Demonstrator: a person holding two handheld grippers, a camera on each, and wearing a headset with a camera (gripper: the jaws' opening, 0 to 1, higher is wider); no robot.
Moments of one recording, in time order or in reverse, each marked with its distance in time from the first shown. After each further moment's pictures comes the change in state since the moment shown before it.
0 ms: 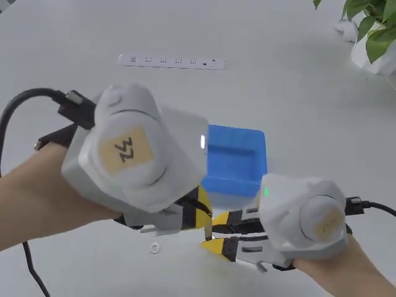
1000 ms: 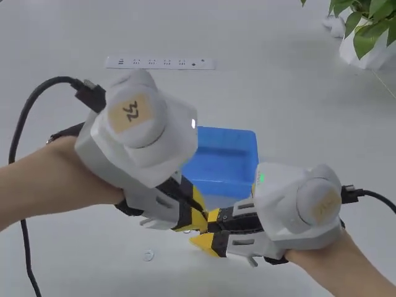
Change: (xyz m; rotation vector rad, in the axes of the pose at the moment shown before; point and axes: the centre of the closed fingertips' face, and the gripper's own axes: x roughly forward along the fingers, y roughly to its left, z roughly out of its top) left arm 0.016 0.009 -0.009 -0.174 -0.045 -0.089; right arm 0.000 -0.006 0.013 0.059 -0.044 -0.007
